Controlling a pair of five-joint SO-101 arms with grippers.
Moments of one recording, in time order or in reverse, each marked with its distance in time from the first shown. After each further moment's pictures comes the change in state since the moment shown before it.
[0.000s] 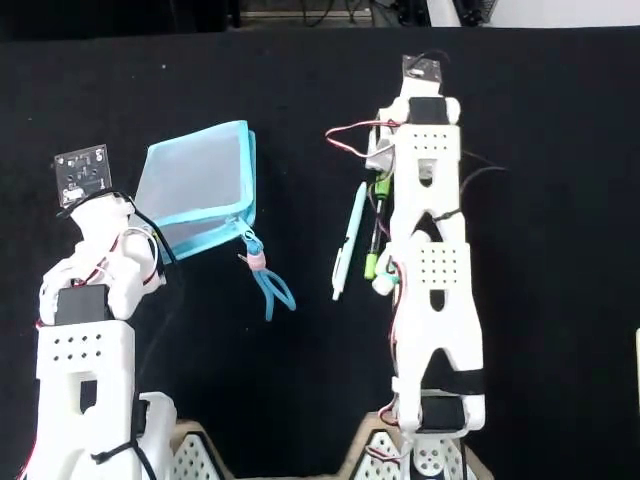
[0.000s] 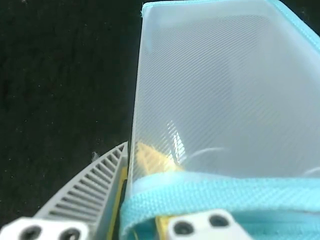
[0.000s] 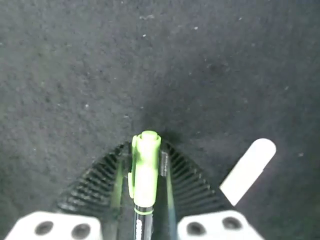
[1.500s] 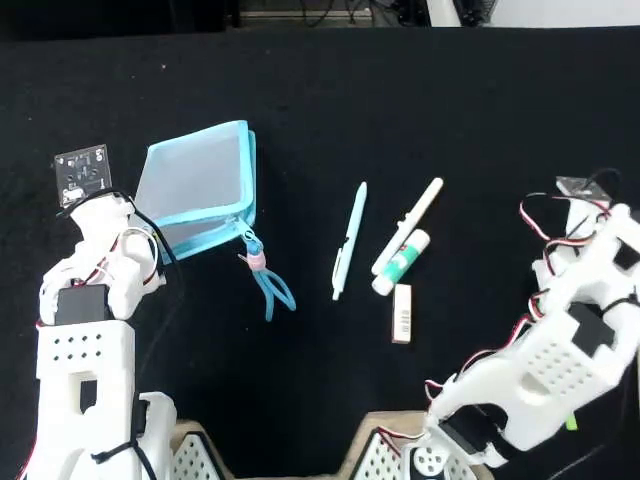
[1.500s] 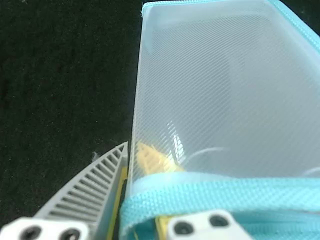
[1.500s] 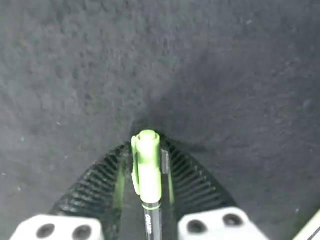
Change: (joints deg) left arm 0.0 0.0 0.0 0.0 0.0; right arm 44.6 -50.5 94.0 -28.1 54.3
